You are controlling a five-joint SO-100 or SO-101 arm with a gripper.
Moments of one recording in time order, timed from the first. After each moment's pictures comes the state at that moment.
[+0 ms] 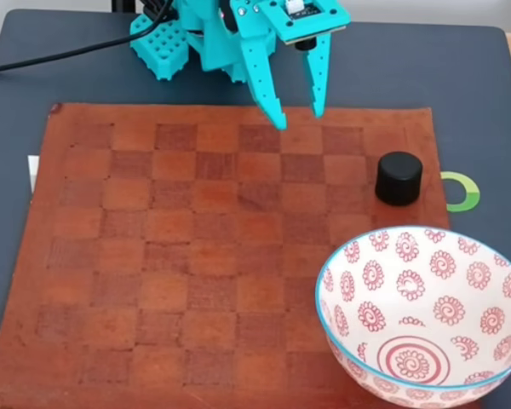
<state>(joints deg) -29.2 194.3 172.7 75.0 100.7</state>
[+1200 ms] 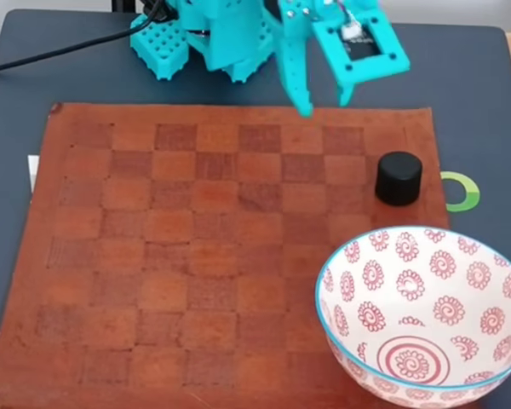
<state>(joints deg) -38.0 129.6 138.0 72.0 107.6</state>
